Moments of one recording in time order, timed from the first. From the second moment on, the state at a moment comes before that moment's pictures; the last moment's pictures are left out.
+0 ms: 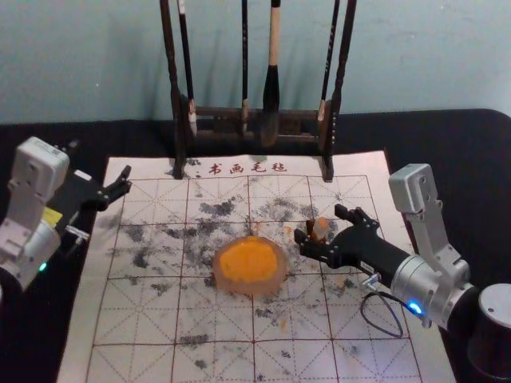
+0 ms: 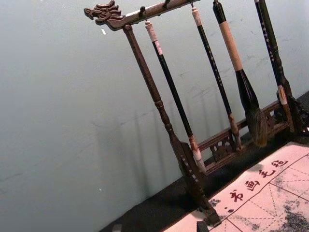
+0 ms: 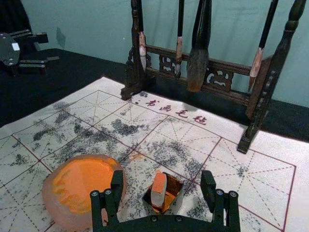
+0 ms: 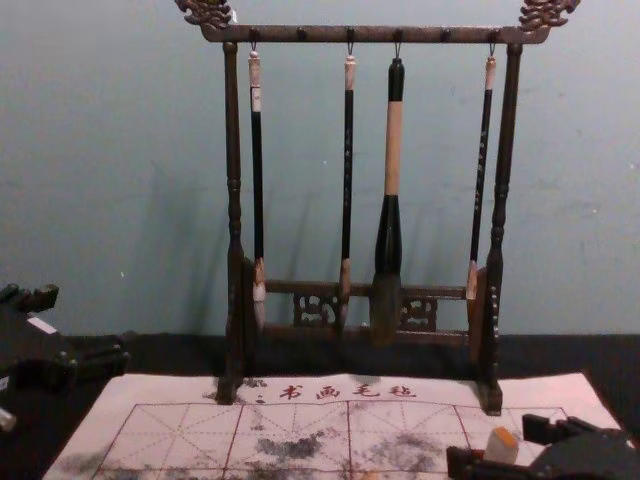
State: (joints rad) left arm -0.20 0.60 0.45 -1.41 -0.25 -0.12 0.03; right arm 0.08 0.42 -0.40 -1.53 0.37 0.13 0.28
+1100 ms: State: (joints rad) left arm -0.20 0.60 0.45 -1.41 -0.25 -0.12 0.03; right arm 0.07 0.40 -0.38 -1.53 0.35 0.15 0.29
